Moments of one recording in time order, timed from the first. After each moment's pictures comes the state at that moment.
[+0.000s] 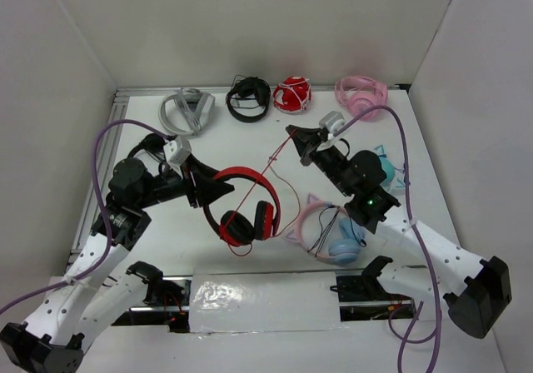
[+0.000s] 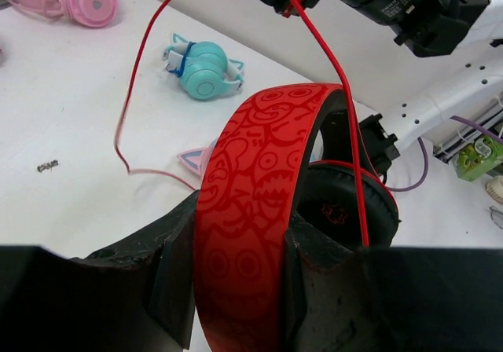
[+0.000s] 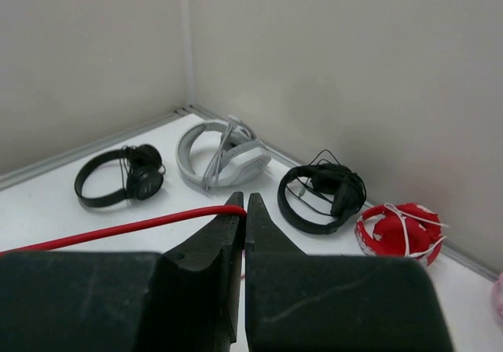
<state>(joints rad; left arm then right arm) -0.39 0.73 0.75 0.00 0.79 -0.32 0.67 0.99 0.78 0.47 -0.03 -0.12</state>
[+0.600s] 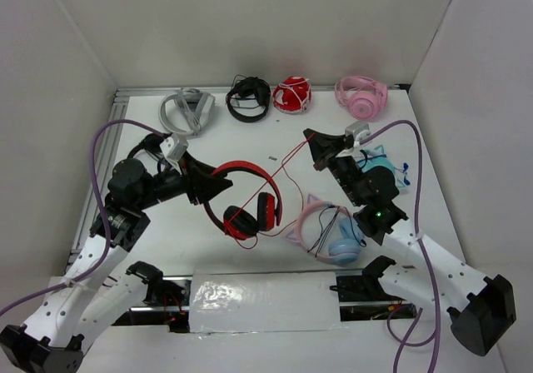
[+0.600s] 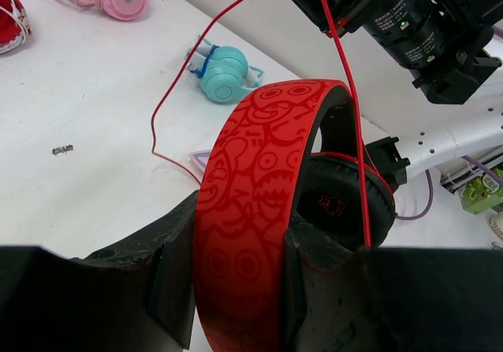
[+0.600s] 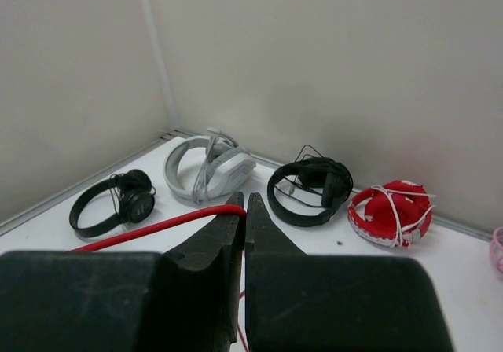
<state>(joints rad) -0.39 0.72 0.75 -0.04 0.69 -0.38 0.60 0.85 0.61 0.59 0.04 0.03</state>
